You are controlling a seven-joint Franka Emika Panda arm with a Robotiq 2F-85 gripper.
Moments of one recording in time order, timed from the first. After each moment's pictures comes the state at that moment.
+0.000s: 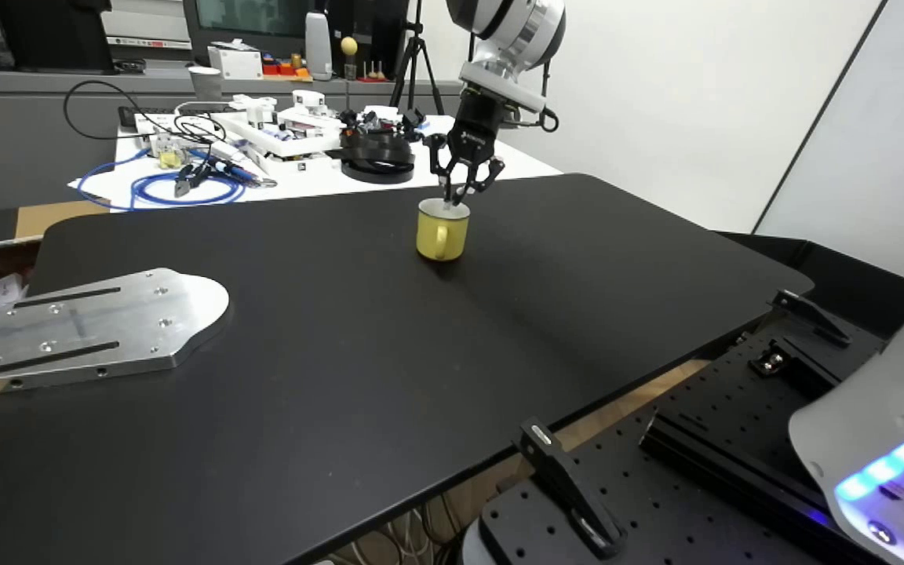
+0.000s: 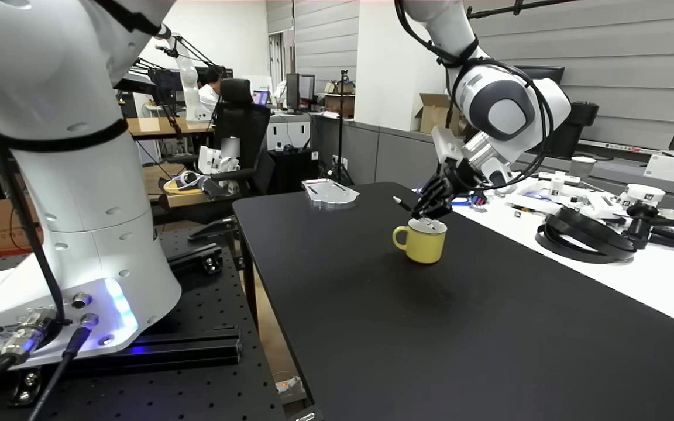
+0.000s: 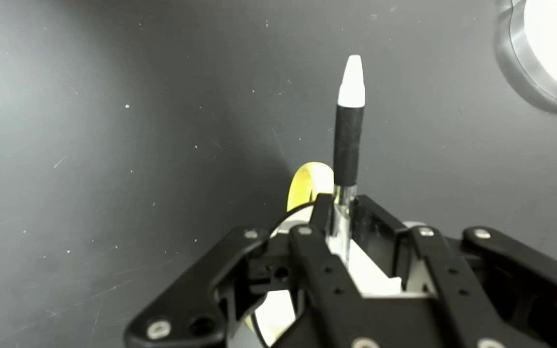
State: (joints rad) arm -0.11 0.78 0.01 -1.59 0.49 1.87 0.15
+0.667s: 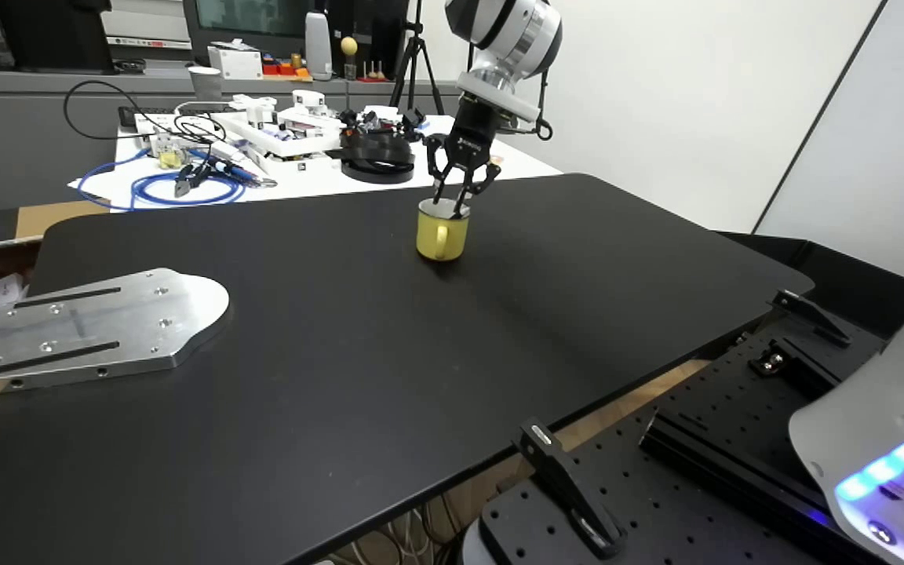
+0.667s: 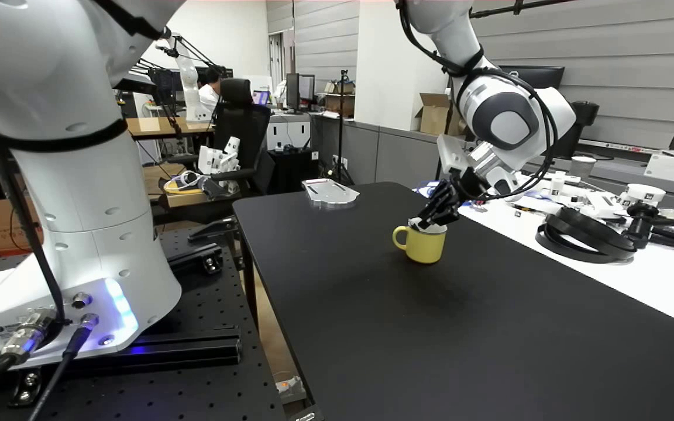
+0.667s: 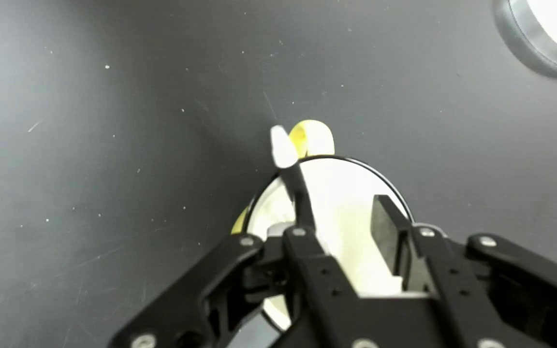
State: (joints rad) arm -0.12 0.83 0.02 -1.54 0.51 1.91 0.15
